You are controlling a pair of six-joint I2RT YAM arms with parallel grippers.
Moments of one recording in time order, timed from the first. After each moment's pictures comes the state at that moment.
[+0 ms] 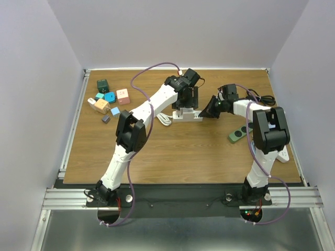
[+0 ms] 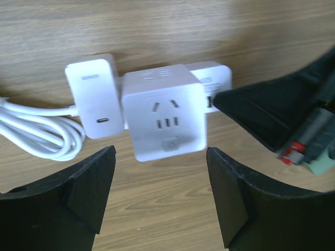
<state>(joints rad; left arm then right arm) -0.74 2.29 2.28 -1.03 -0.11 -0.63 0.16 1.93 1.22 -0.20 -0.54 0.69</state>
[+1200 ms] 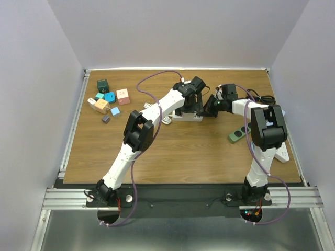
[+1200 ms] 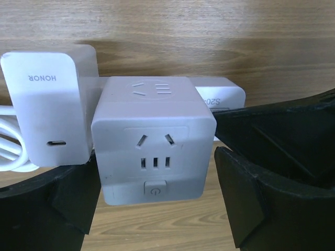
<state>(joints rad) -0.76 2.41 2.31 -1.02 -0.17 -0.76 0.15 1.98 1.24 -0.15 -0.60 0.69</state>
